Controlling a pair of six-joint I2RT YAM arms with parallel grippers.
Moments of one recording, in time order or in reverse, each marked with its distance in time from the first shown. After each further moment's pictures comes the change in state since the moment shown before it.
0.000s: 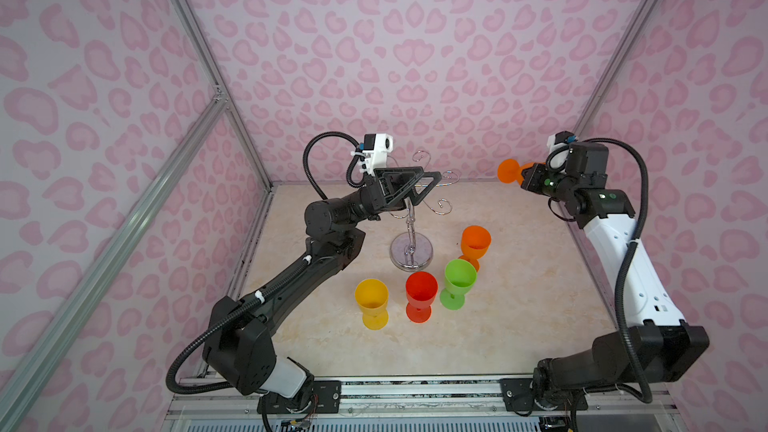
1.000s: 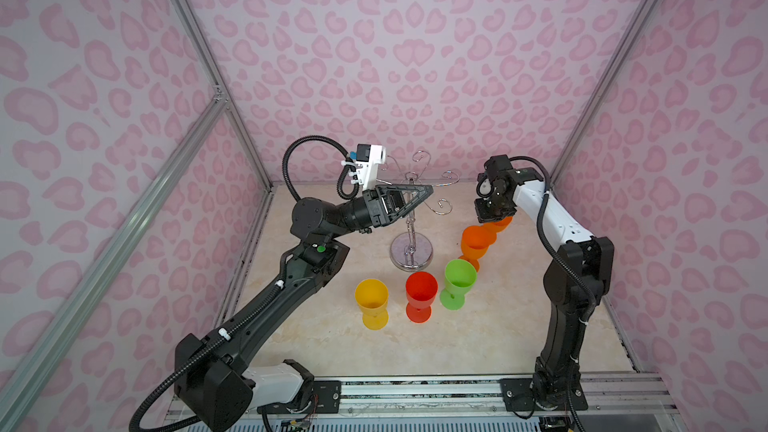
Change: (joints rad) left arm 0.001 -0.180 -0.064 -0.403 0.021 0.333; right arm 0.210 0.496 0.298 -0.467 0.212 -0.251
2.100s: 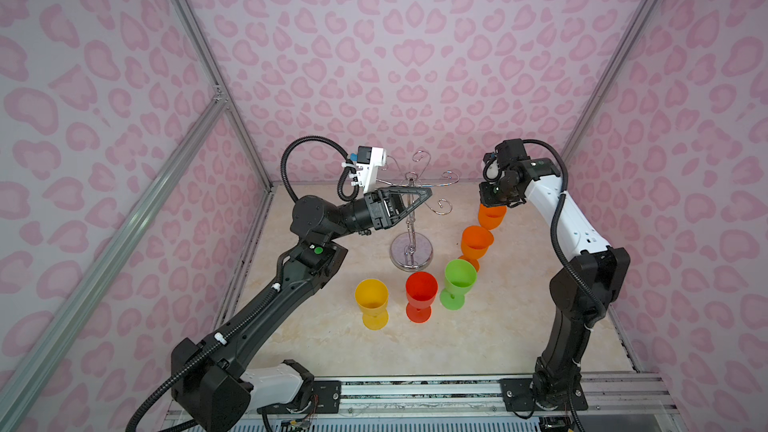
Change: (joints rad) left arm 0.006 -0.017 0.000 -0.100 0.005 0.089; right arm -0.011 -0.105 0.082 0.039 -0.052 -0.006
